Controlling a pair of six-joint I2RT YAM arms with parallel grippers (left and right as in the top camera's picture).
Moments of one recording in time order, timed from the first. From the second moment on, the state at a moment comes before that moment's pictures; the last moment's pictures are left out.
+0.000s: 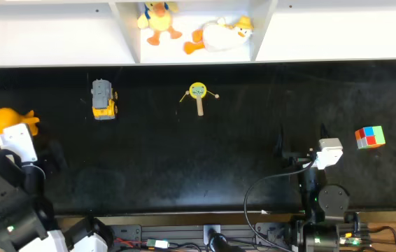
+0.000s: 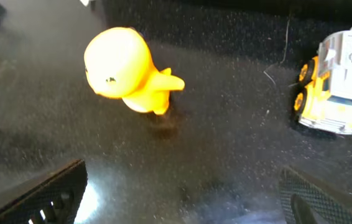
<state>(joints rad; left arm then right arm) 0.61 0.66 0.67 -0.71 0.08 0.27 -0.05 0.01 0.02 -0.01 -0.13 0.10</state>
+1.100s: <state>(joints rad) 0.83 1.07 0.84 -0.61 0.21 0.47 -0.05 0.01 0.02 -0.01 -0.13 0.10</state>
